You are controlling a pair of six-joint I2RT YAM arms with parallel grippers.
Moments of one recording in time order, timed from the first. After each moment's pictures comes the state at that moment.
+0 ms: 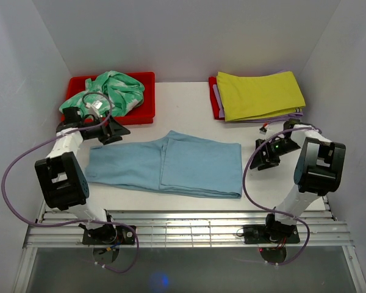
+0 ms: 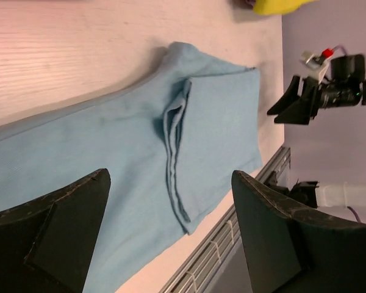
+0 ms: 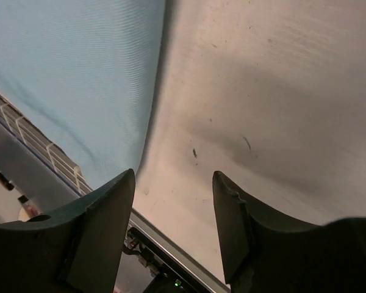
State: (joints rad) left arm 0.24 1.62 1.11 -0.45 1.02 -0.15; right arm -0.21 1.72 1.10 -0.98 -0.65 -0.44
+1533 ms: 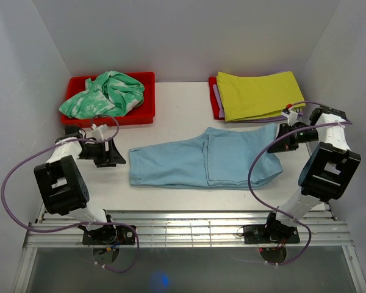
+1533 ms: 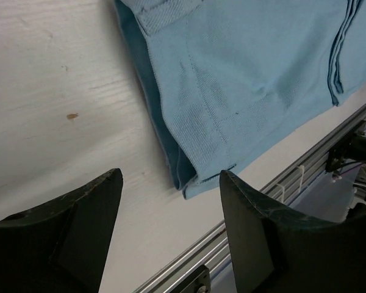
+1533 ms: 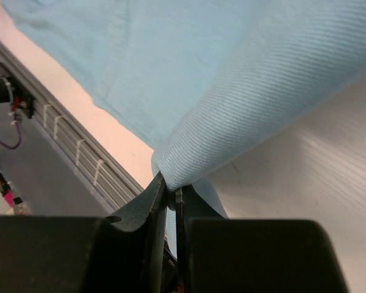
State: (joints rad) left arm 0.37 1.57 0.97 -0.79 0.78 0.32; right arm -0.40 1.72 1.38 -1.30 -0.82 -0.72
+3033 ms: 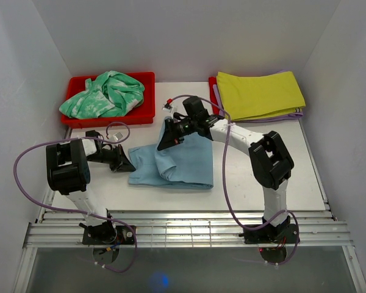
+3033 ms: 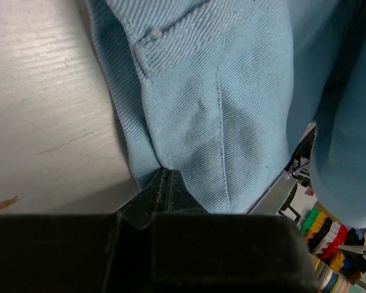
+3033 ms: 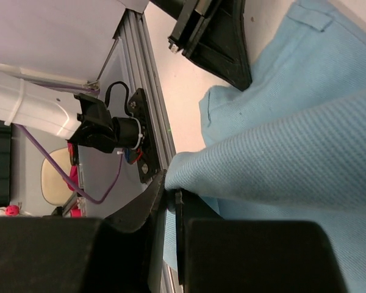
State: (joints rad) left arm 0.21 1.80 0.90 -0.59 0.83 0.06; right arm 0.70 1.96 1.49 -0.15 -0.95 0.45
